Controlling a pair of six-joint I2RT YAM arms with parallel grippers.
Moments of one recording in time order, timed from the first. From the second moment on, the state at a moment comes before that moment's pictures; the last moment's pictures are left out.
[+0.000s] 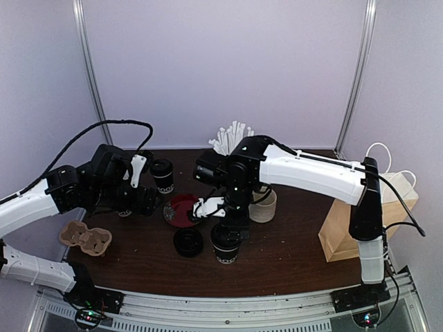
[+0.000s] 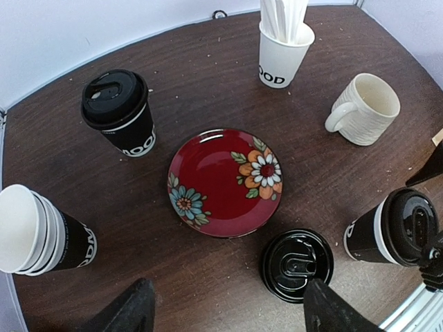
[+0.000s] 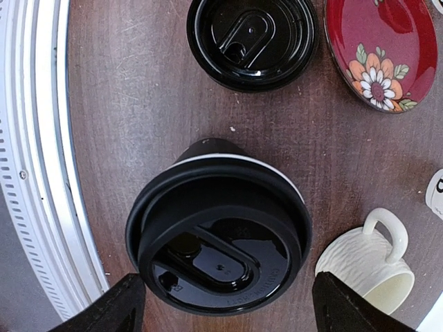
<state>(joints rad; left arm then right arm) -0.84 1.05 0.98 -0.68 -0.26 -0.31 1.11 2.09 2.06 -1.37 0.01 -0.46</state>
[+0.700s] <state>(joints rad) -0.85 1.23 0.90 -0.51 0.18 -0.63 0.91 1.68 1.57 -1.14 -0.27 -0.34</state>
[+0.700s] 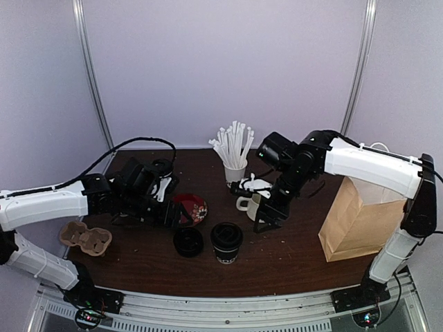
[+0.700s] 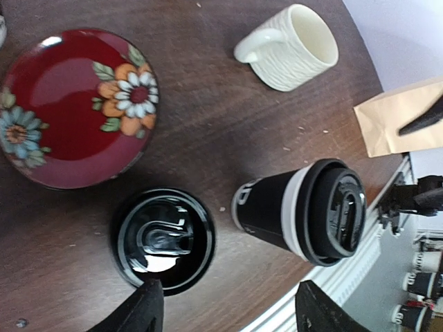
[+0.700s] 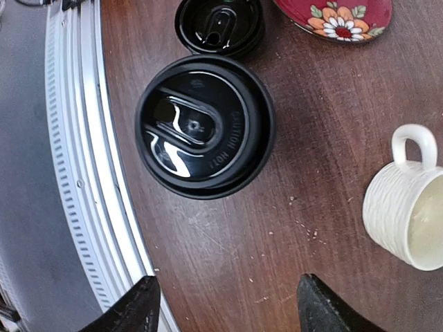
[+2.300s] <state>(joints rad) -0.90 1.49 0.93 -0.29 0.36 -0.75 0.73 1.82 1.40 -0.85 -0.74 -0.06</state>
